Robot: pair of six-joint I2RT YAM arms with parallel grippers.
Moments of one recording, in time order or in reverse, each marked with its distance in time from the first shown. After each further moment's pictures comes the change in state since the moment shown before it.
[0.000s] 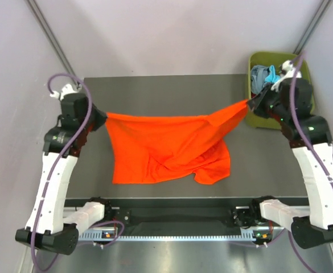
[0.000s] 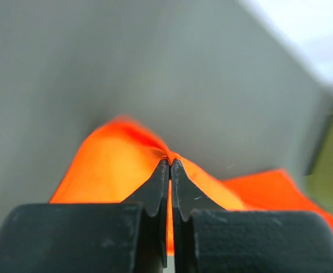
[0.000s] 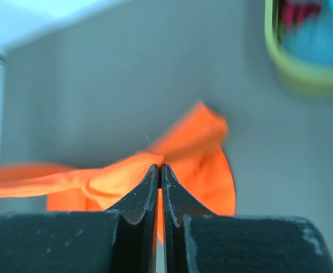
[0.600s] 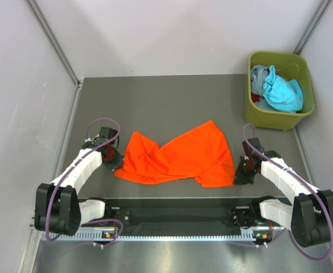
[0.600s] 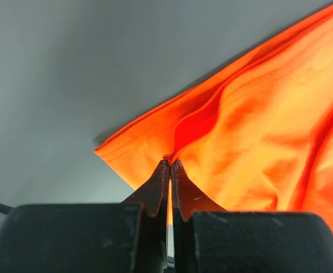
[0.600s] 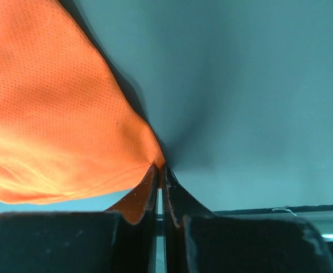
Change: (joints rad) left arm 0.000 0.176 -0.606 0.145 0.082 -0.182; right arm 0.000 0.025 -0.920 0.115 -0.079 0.163
